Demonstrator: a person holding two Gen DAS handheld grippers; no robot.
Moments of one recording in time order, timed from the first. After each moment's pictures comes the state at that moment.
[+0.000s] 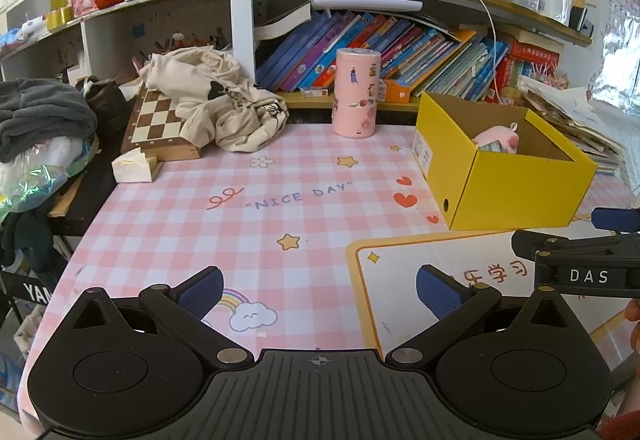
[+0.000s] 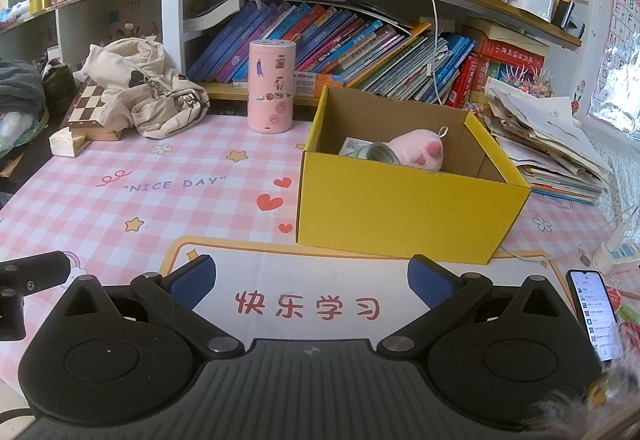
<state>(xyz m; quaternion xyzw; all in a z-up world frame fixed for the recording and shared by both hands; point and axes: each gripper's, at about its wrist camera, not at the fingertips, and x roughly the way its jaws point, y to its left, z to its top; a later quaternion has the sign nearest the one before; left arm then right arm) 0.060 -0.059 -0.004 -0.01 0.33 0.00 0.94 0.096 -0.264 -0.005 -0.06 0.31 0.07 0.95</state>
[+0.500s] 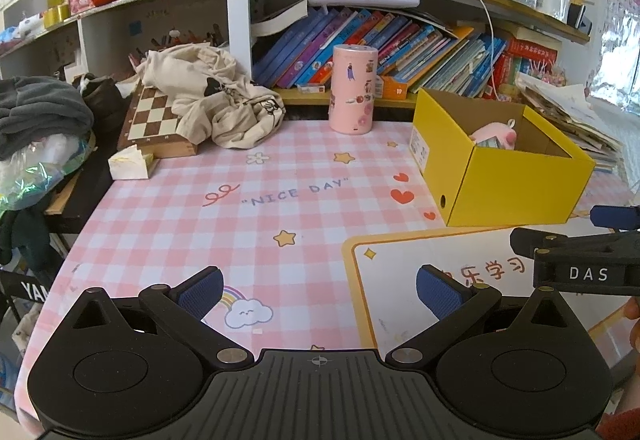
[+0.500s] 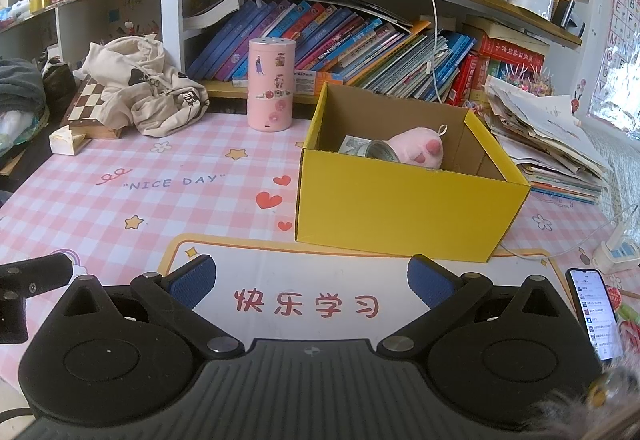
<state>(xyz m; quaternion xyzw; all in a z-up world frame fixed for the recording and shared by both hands) 0.062 -0.059 -0.005 -0.01 0.33 0.00 0.94 0.094 -0.260 -0.006 -0.06 0.31 0.06 0.95</state>
